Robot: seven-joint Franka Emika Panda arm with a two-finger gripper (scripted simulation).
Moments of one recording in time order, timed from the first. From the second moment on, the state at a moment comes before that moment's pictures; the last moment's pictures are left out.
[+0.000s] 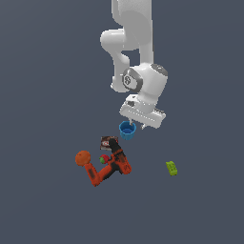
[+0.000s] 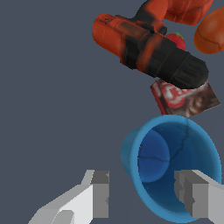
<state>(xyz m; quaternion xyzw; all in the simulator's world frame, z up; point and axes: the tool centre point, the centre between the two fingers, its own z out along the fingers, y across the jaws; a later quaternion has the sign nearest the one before) -0.076 0.075 0.103 0.98 -0.17 0.10 0.09</state>
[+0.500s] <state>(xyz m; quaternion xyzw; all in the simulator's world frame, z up) -0.074 0.072 0.089 0.98 -0.17 0.10 0.09</state>
